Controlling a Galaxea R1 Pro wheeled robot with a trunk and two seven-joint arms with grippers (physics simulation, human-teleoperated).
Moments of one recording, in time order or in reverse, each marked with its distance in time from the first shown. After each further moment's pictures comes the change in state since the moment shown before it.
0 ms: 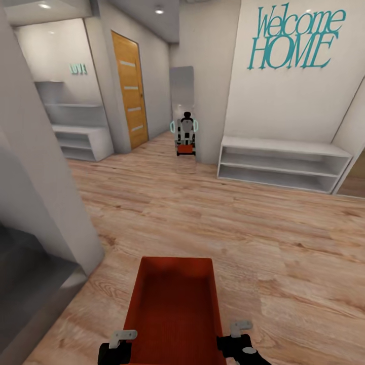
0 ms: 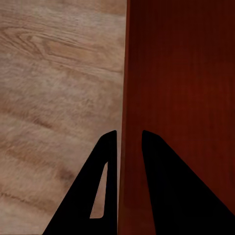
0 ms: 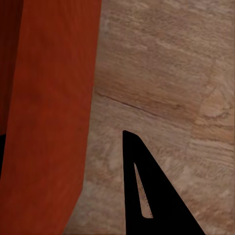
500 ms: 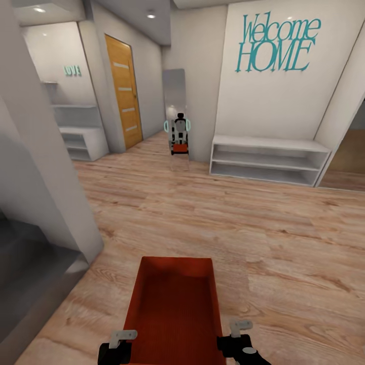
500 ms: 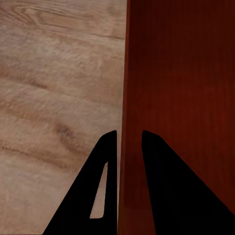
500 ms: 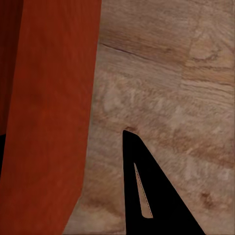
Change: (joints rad) left arm 0.000 0.000 0.000 0.000 0.000 0.000 0.000; right arm 0.000 0.000 -0.001 0.000 0.000 0.000 0.000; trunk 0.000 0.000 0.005
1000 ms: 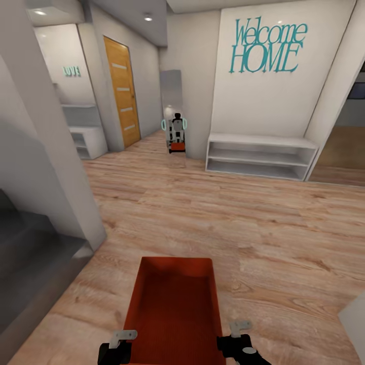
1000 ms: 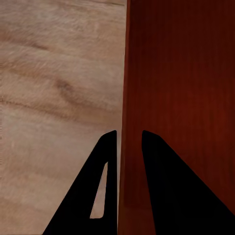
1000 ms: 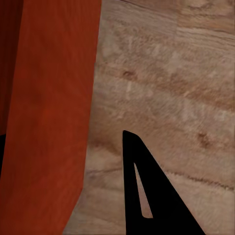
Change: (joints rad) left arm 0.000 0.000 0.000 0.000 0.000 0.000 0.000; right arm 0.000 0.000 0.001 0.000 0.000 0.000 0.000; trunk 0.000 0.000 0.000
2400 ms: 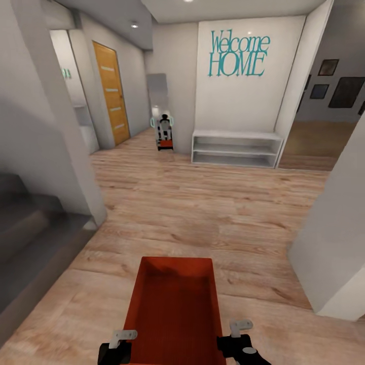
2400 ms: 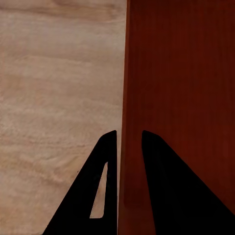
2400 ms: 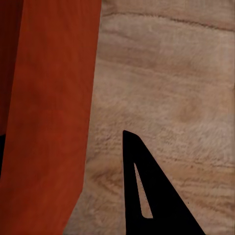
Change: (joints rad) left arm 0.000 0.000 0.000 0.000 0.000 0.000 0.000; right arm 0.000 0.000 0.000 0.000 0.000 0.000 0.000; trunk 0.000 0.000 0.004
